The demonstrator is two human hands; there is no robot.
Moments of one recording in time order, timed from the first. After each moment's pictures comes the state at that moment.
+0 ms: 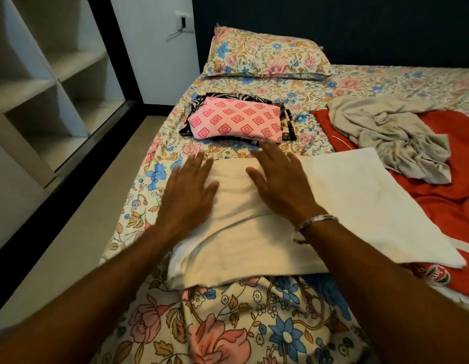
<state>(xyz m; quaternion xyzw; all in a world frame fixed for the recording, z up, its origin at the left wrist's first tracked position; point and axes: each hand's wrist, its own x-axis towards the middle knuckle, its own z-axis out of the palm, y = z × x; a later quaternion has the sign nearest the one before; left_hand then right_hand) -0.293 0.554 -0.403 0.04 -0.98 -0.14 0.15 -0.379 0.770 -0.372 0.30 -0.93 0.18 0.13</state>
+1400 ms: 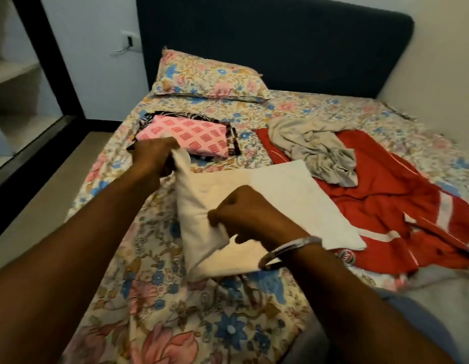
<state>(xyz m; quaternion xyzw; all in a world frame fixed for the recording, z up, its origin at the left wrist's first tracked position) -0.375 0.602 -0.296 0.26 -0.67 -0.68 0.14 -0.268 0.810 -0.262 0.08 -0.90 0.38 -0.19</state>
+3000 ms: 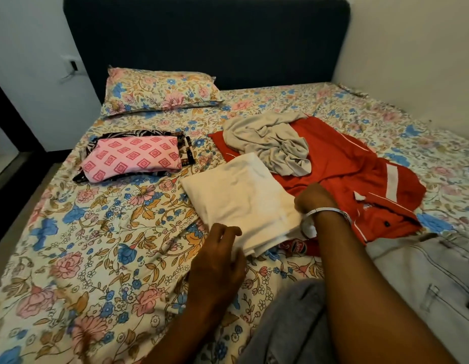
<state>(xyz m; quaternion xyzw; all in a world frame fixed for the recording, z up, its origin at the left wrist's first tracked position) -0.240 0.812 -0.394 -0.11 -0.92 -0.32 0.20 -0.358 1.032 -0.312 -0.24 -0.93 0.28 -0.08</state>
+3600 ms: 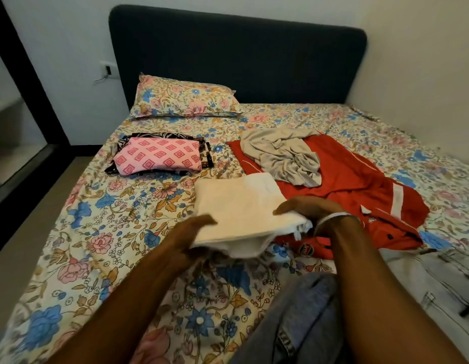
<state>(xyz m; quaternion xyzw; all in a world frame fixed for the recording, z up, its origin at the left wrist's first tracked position) -0.258 0.731 -0.333 0.23 -0.52 -0.80 -0.19 -0.324 0.996 -0.282 -0.17 -0.80 0.48 -0.31</state>
